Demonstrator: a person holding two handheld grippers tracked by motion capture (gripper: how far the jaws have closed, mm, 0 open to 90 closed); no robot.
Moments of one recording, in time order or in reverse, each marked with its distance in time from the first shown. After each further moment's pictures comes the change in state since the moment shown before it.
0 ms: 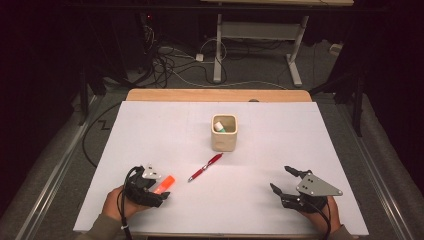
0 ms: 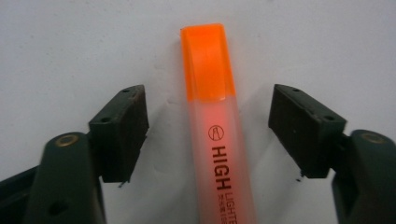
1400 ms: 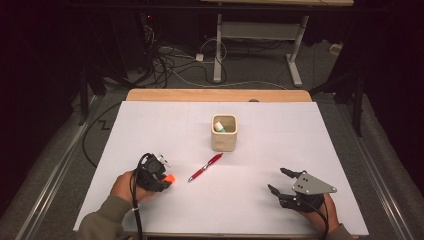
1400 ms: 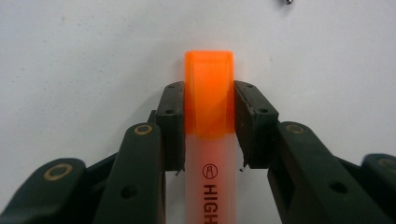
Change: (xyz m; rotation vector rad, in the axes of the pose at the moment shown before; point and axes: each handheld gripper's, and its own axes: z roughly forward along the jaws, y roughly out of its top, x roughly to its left) left arm 0.009 0.032 0.004 0.106 -0.014 0.044; right arm 0.001 0.000 0.007 0.042 0.037 -0.017
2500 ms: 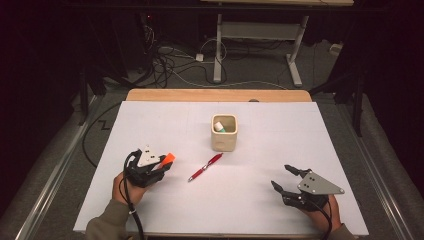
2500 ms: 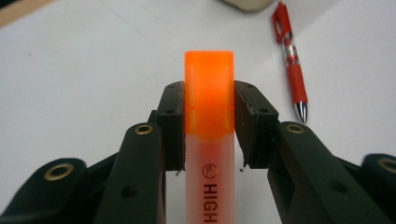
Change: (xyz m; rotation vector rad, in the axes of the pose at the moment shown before) left arm 0.002 -0.018 -0.019 -0.524 0.150 -0.039; right arm -0.005 0.000 -0.008 -0.061 -0.045 0.023
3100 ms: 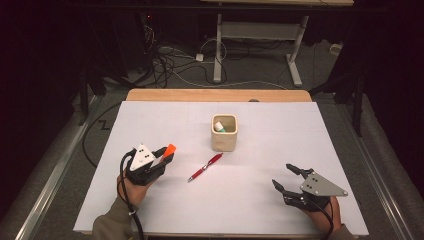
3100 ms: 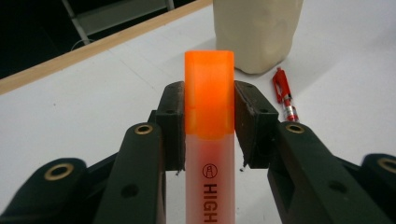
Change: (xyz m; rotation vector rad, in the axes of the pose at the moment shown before) left arm -0.001 -0.001 0.001 -0.216 0.026 -0.019; right arm 0.000 0.001 -0.004 -0.040 -0.016 0.004
